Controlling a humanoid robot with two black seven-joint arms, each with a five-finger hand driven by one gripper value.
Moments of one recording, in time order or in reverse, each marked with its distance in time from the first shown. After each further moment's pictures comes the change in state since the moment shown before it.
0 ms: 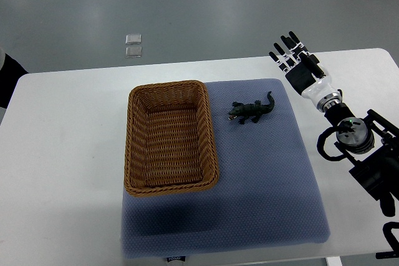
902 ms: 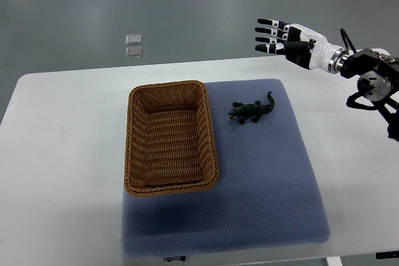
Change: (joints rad) left arm 0.000 0.000 -0.002 0.000 -0.001 0.000 0.001; right arm 0.325 -0.220 -0.316 0.016 -0.580 0.110 -0.179
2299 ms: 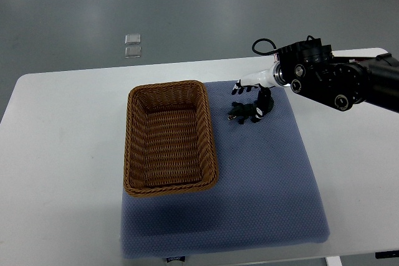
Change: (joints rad) left arm 0.000 0.000 -0.002 -0.002 0.001 -0.002 0.000; right arm 0.349 0.162 -0.839 0.011 -0.600 -0.087 -0.091
